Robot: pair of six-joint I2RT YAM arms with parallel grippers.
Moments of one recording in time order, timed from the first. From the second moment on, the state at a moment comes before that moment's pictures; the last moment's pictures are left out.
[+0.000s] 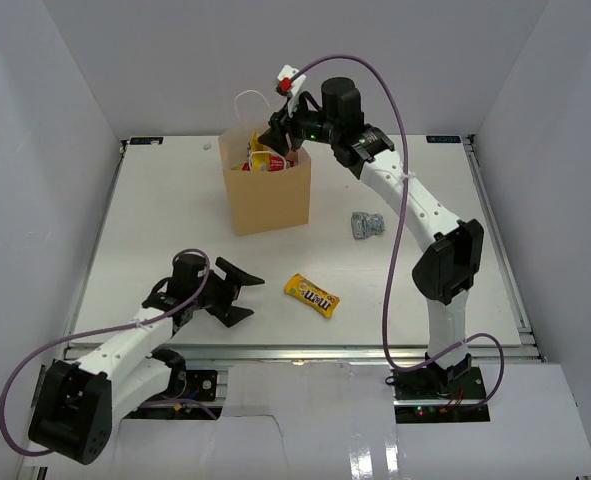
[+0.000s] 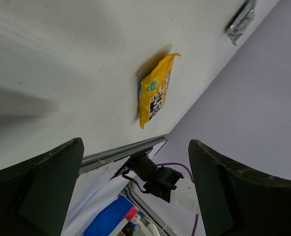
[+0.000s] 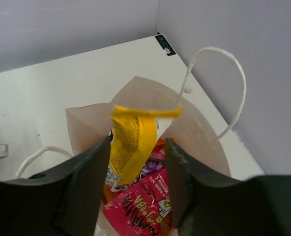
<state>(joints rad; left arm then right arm) -0.33 0.90 0.31 -0.16 0.44 -1.41 0.60 2.00 2.12 -0.25 -0.54 -0.19</state>
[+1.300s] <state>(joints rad) -0.76 1.90 1.20 -0.67 0.22 -1.62 -0.09 1.14 0.89 -0.28 -0.72 -0.21</state>
